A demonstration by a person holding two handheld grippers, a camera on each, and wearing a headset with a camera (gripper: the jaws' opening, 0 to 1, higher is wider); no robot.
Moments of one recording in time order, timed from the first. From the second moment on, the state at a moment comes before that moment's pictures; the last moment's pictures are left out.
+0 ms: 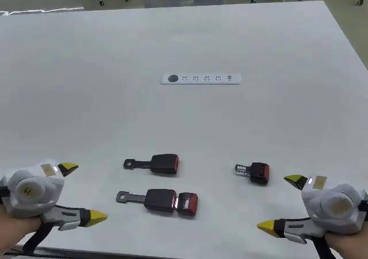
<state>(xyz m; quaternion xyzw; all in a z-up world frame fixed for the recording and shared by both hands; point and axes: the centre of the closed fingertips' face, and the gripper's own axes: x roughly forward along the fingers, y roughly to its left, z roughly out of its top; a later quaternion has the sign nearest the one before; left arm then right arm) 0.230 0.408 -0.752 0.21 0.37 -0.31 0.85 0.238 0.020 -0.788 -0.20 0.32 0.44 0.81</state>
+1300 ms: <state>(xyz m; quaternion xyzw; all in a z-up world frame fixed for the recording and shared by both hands) 0.194 0.422 -0.766 0.17 0.38 -0.26 0.87 0.235 0.014 -0.769 -0.13 0.30 0.37 0.87</state>
